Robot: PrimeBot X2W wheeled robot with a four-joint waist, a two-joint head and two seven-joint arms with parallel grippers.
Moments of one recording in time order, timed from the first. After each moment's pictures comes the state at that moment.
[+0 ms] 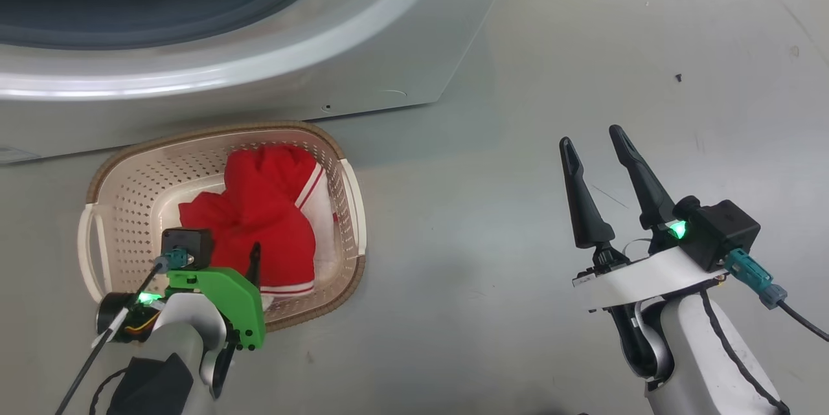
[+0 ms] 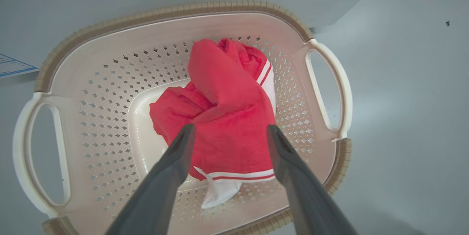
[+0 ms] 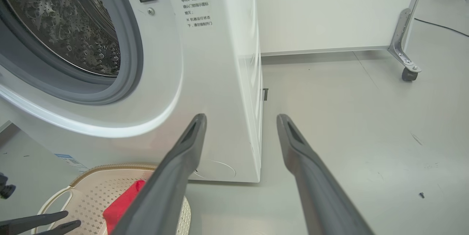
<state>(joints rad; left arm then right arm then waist) -0.46 0.07 -0.27 0.81 -0.34 -0.01 0.01 -0.21 -0.05 0.26 0.09 0.35 0.09 -0.26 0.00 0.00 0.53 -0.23</state>
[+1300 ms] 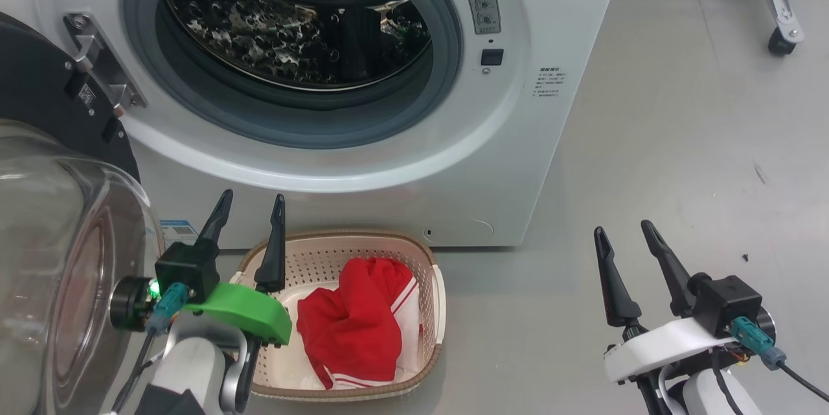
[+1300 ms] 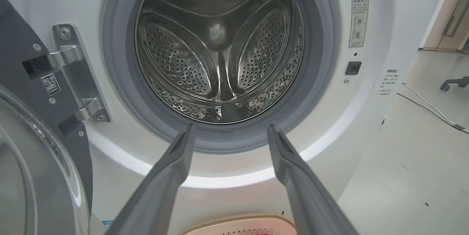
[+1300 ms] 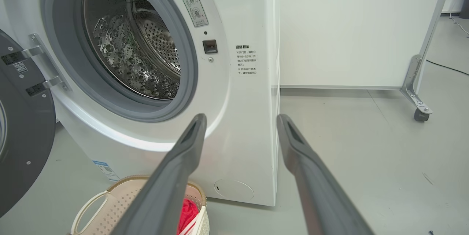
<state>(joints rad) -0.30 0.05 -0.26 0.40 -0.32 0.01 -0.25 -0.04 -0.06 0.16 0.19 0.29 0.08 -0.26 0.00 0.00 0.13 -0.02</state>
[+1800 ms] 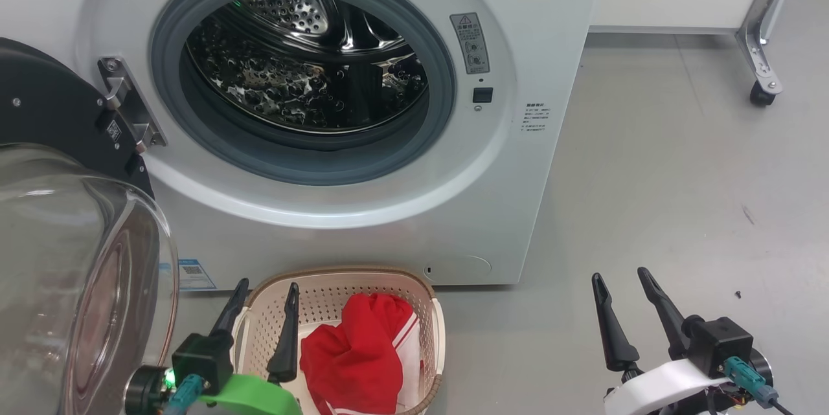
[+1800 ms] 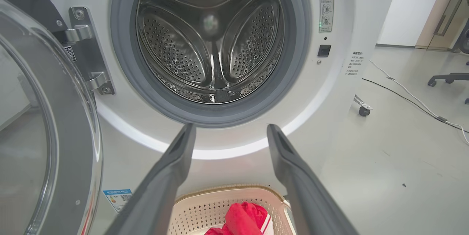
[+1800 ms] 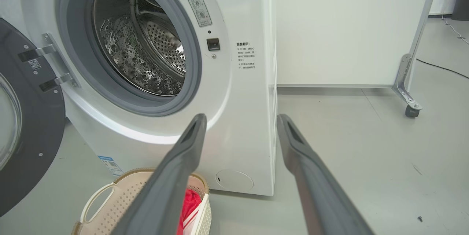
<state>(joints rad) -0.05 0.05 -0.28 0.27 -0.32 0.04 -0.25 0.06 -0.05 0.17 0.19 0.29 0.07 -0.26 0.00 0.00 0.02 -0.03</state>
